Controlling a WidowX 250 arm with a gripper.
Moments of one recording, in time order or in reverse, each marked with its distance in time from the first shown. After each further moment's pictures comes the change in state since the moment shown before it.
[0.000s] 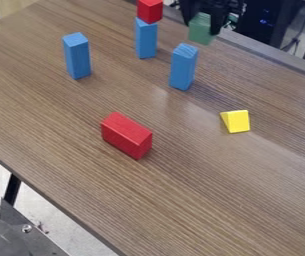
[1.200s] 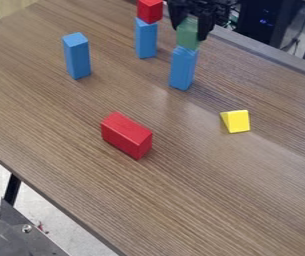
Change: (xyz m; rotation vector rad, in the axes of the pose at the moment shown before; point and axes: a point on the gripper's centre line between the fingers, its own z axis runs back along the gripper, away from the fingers) arm -0.006 0.014 -0.009 0.046 0.019 -0.017
